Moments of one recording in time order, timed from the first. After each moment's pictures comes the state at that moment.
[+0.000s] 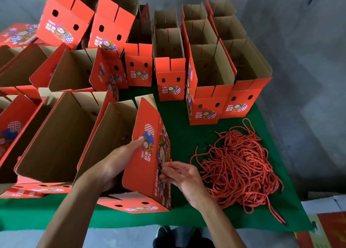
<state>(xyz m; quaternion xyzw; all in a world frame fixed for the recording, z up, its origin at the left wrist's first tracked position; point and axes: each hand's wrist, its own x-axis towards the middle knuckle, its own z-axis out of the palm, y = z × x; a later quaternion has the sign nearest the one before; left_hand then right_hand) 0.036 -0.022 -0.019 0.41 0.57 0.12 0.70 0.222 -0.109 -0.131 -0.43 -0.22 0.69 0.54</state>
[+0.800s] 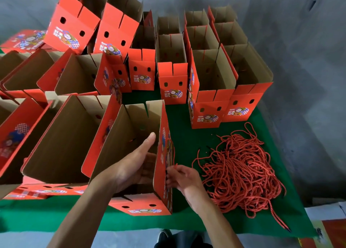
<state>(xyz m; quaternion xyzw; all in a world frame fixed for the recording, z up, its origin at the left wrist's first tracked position) 0.054 -0.028 -0.017 0.45 0.53 0.06 0.72 0.217 -0.104 -0.144 -0.52 -0.20 0.65 0.52</state>
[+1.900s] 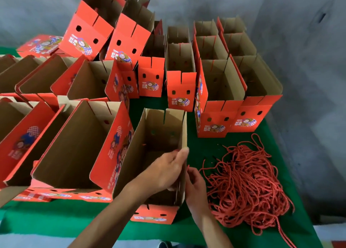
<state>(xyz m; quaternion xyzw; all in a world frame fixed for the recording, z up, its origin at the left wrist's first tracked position) 0.104 -0.033 -0.021 0.64 0.51 0.09 0.57 0.209 -0.097 -0.156 -0.58 -0.27 0.48 0.60</state>
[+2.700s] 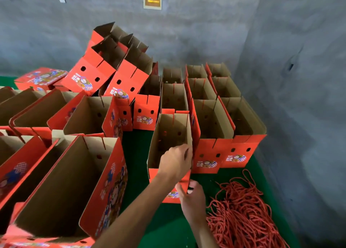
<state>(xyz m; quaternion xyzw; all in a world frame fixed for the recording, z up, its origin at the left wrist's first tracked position) 0.179 0.067 -0.028 0.82 0.46 0.28 0.22 0.247 -0.020 -0.141 -0.72 -0.38 0.27 0.51</state>
